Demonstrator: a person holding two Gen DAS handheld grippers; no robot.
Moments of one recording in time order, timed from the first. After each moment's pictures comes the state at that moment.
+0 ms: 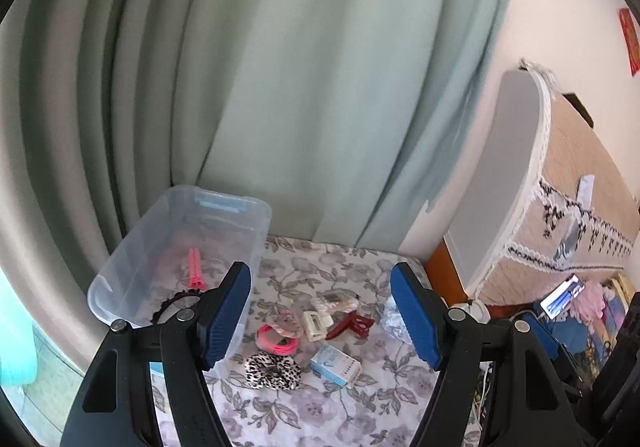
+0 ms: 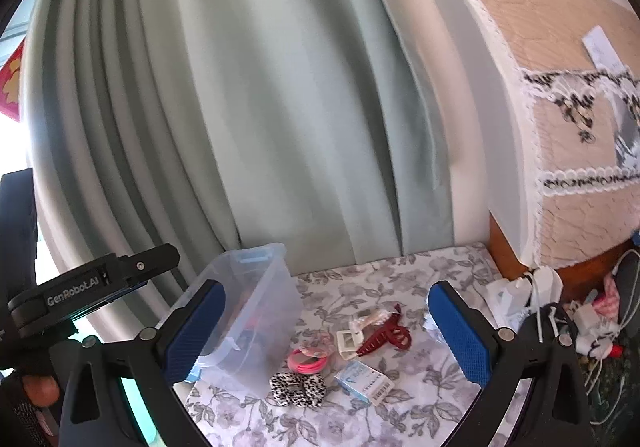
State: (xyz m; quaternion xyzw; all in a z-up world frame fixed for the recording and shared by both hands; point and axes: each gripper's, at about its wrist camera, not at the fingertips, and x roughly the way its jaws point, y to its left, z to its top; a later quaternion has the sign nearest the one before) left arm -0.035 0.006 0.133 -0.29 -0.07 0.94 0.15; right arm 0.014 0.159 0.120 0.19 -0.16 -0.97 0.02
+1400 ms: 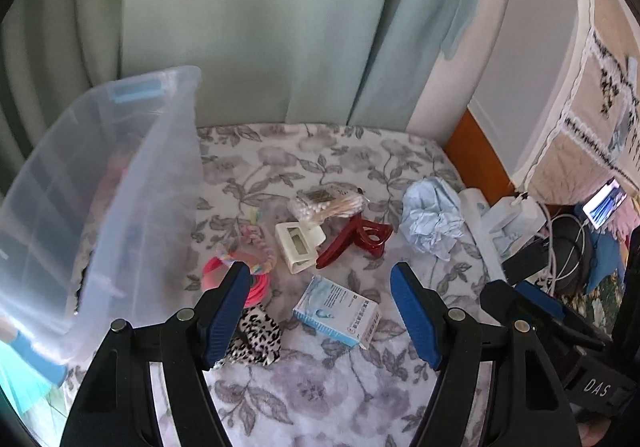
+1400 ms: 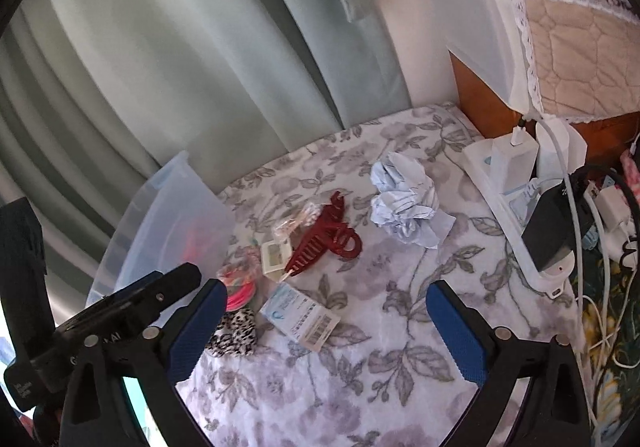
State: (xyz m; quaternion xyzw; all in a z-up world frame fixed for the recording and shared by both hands) left arm -0.119 0.090 -0.021 -0.45 0.02 0.88 0.18; right arm -0.070 0.222 -0.017 0.38 -0.25 -0.89 0.00
